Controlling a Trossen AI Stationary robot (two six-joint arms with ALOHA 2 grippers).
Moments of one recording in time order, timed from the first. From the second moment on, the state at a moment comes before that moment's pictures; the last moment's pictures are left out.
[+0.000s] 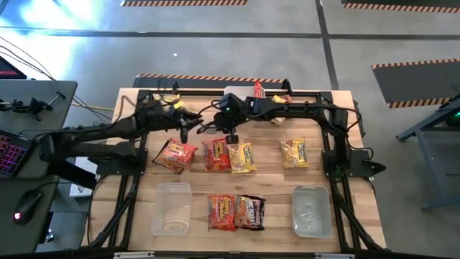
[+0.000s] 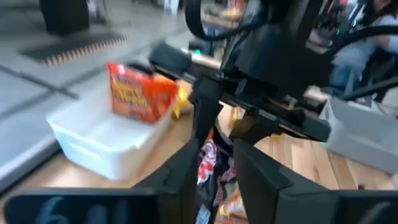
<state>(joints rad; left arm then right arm) 0.40 0.88 0.48 0.20 0.13 -0.14 -0.24 1.99 1.65 -0.49 -0.12 -0.47</state>
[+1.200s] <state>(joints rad) 0.33 0.59 0.12 0.83 0.19 -0.10 -0.16 1.78 1.65 -0.15 -0.29 -0.27</state>
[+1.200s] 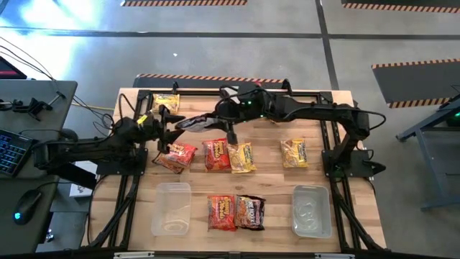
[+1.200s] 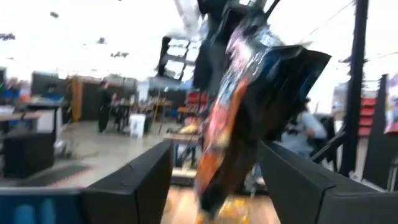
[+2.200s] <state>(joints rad) 0.33 0.67 0.27 0.75 0.27 -0.05 -0.16 1.79 1.65 -0.04 -0.30 -0.26</state>
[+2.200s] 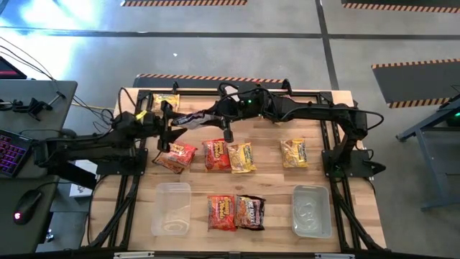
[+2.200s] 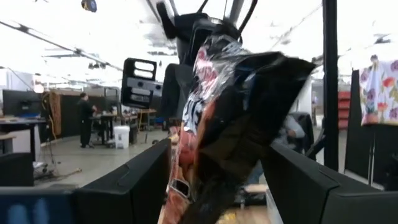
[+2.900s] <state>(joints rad) 0.33 0.76 0.33 0.72 0.31 -0.01 -0.16 1.79 1.65 -0.11 -0.24 -0.19</state>
